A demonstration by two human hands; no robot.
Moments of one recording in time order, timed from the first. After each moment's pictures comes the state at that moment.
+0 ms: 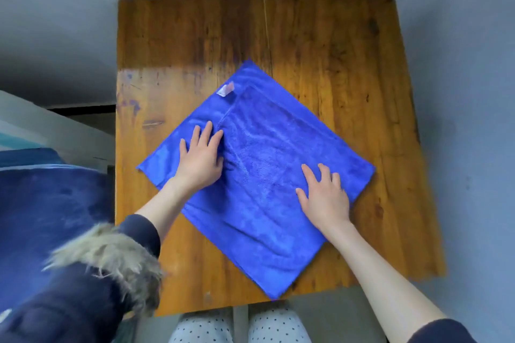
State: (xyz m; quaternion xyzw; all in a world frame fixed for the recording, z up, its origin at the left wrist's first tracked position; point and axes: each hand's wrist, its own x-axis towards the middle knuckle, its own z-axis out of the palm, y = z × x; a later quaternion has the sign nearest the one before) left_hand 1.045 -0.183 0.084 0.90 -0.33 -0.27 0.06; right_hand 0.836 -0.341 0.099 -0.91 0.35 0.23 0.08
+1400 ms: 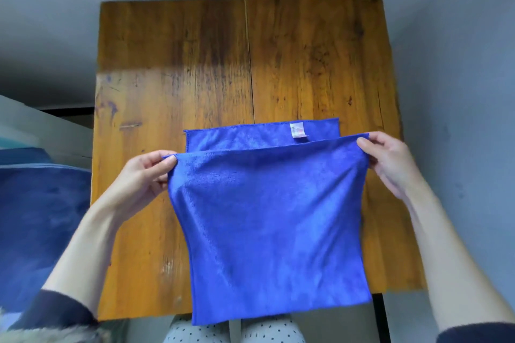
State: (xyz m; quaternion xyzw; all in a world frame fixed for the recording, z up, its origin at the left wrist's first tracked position) left_hand 1.032 -0.152 0.150 0.64 0.03 -0.47 0.61; right_hand 0.817 -0.498 0.151 -0.60 0.45 -0.05 0.66
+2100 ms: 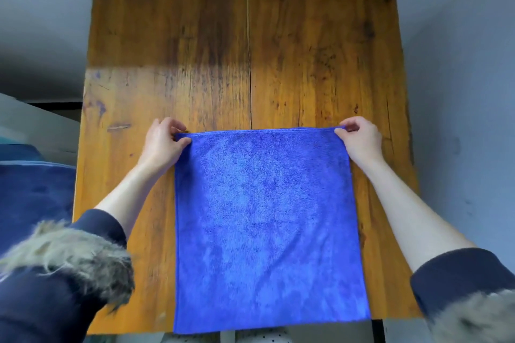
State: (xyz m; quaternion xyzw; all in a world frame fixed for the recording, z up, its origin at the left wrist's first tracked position) left_hand 1.077 -0.222 0.084 0.94 -0.12 -0.21 0.24; right_hand 0.882 -0.531 0.074 -0.80 0.47 -0.04 0.36
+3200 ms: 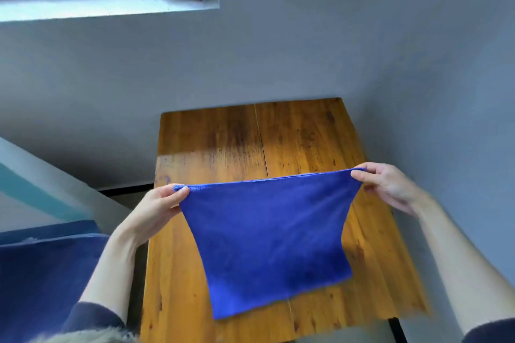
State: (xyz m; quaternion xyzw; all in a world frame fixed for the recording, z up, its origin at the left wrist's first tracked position) left_hand 1.070 -0.102 0.252 0.67 -0.14 -0.45 0.58; right_hand 0.815 -0.467 0.287 -0.69 0.37 0.00 0.63
